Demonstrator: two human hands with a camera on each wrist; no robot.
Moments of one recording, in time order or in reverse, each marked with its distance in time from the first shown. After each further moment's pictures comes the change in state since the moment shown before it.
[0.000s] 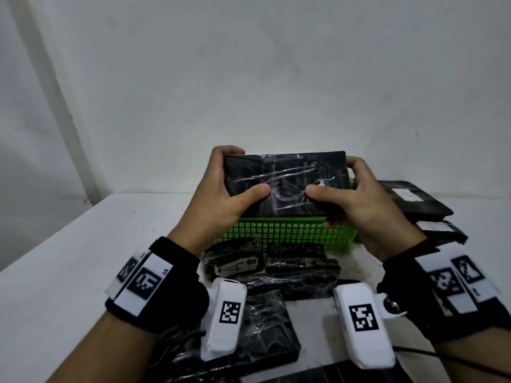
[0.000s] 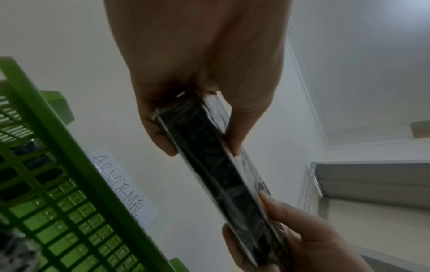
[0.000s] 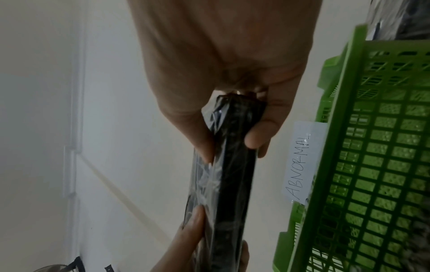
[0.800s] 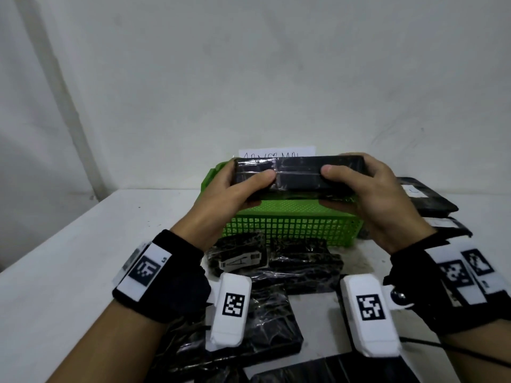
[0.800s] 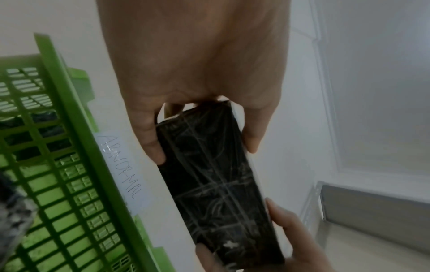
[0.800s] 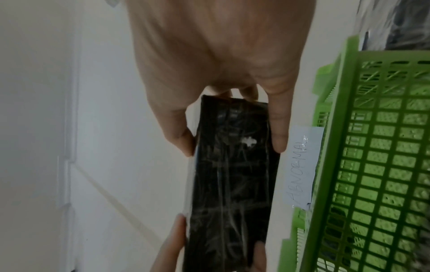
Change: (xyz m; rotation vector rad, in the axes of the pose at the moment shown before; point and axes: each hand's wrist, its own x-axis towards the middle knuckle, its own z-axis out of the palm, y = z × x) left_hand 0.001 0.001 0.003 -0.203 -0.082 -0.263; right_hand 0.003 -0.002 -0.005 0.064 0.047 -0.038
